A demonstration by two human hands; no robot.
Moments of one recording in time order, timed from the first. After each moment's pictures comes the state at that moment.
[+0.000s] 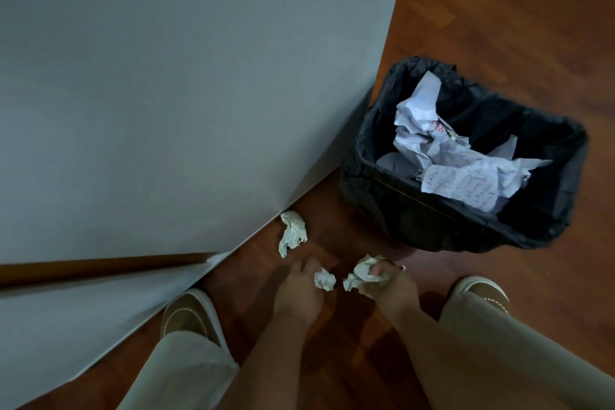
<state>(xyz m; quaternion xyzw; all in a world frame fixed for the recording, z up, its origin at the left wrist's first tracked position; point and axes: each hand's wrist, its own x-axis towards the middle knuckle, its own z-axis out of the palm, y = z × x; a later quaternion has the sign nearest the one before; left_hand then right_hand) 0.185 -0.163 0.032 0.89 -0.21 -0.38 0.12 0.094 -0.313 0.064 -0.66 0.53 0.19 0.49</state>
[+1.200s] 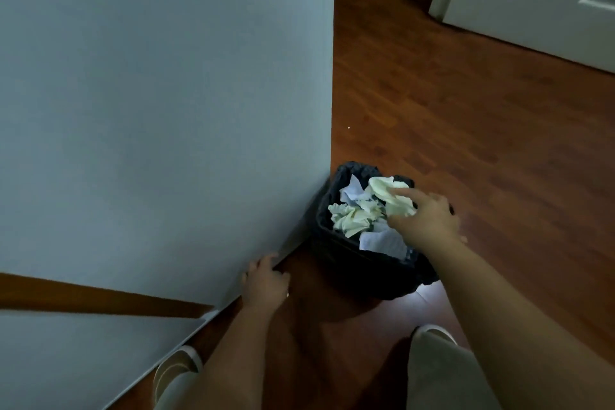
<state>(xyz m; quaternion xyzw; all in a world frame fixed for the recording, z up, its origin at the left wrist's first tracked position) 0.249 -0.209 0.148 0.93 -0.08 -0.28 0.22 0.130 -0.457 0.286 -0.76 0.54 0.06 0.36</state>
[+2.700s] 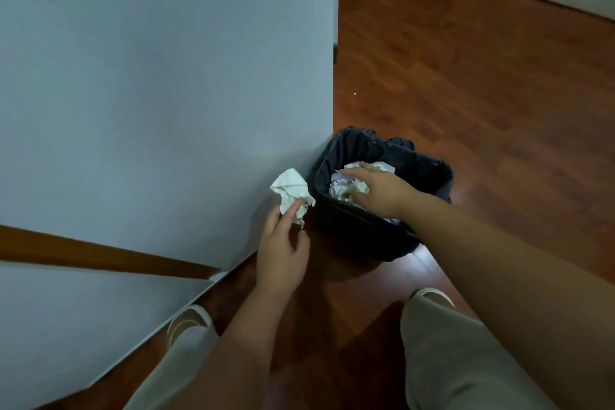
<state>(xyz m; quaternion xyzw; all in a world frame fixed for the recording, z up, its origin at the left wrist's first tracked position) 0.203 -0.219 0.196 0.87 -0.22 -0.13 0.43 0.166 -0.454 0.222 -0.91 0.21 0.16 0.33</state>
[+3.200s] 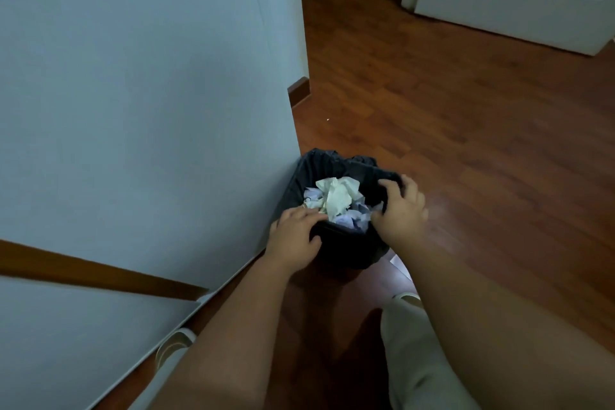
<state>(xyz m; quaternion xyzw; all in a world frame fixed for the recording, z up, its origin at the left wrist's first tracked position) 0.206 -0.285 0.225 0.87 -0.42 -0.20 0.15 0.078 -0.459 0.240 -0.85 0.47 -0.04 0.25</state>
